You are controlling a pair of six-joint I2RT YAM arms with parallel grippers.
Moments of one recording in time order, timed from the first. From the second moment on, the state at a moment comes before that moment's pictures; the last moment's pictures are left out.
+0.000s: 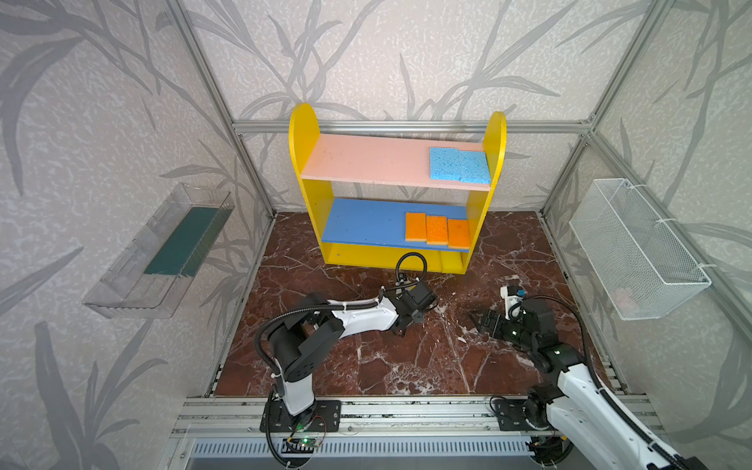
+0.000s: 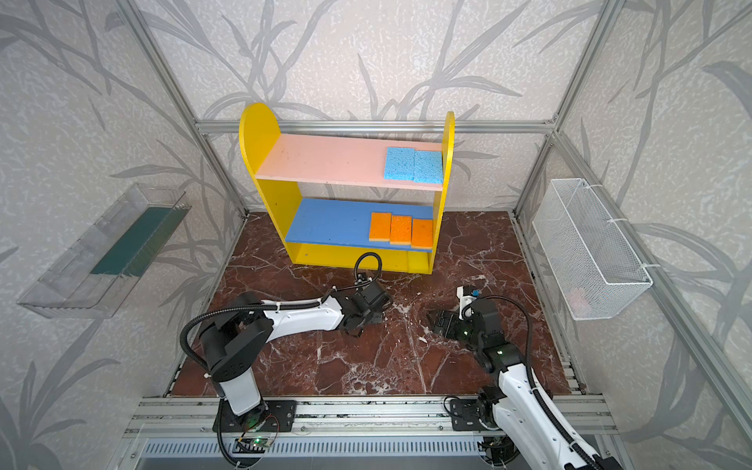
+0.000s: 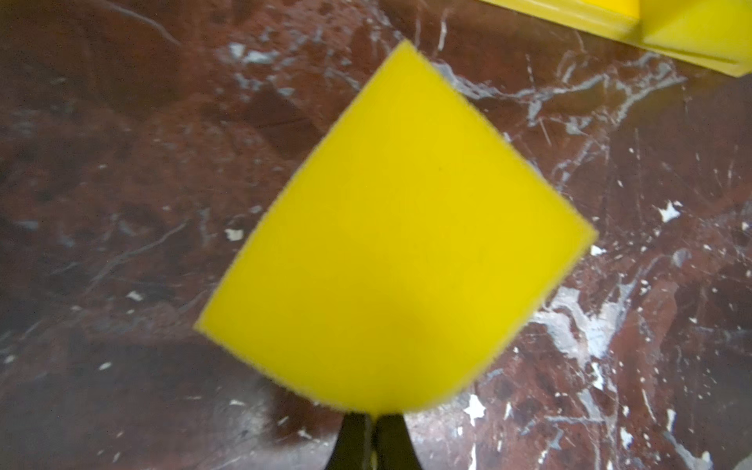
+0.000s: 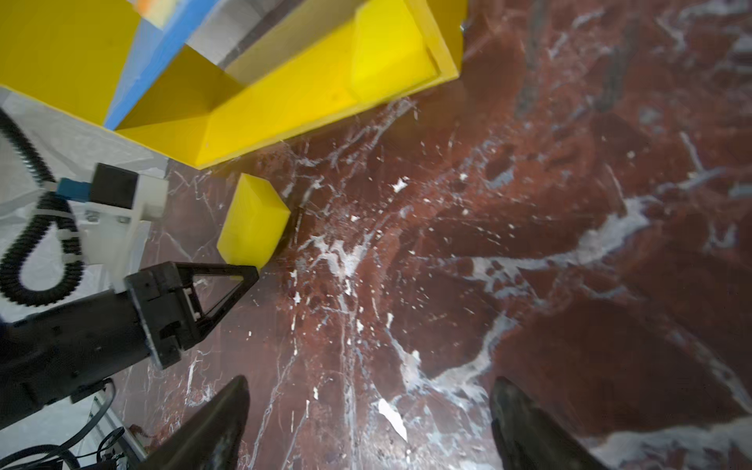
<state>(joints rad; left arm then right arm) -0.92 1.81 1.06 -0.36 -0.31 -0.91 0.21 0.74 0.28 -0.23 -0.37 0.57</state>
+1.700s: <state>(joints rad) -0.63 1.72 0.68 0.31 0.14 -0.87 0.20 1.03 0.32 -0.11 -0.44 0.56</state>
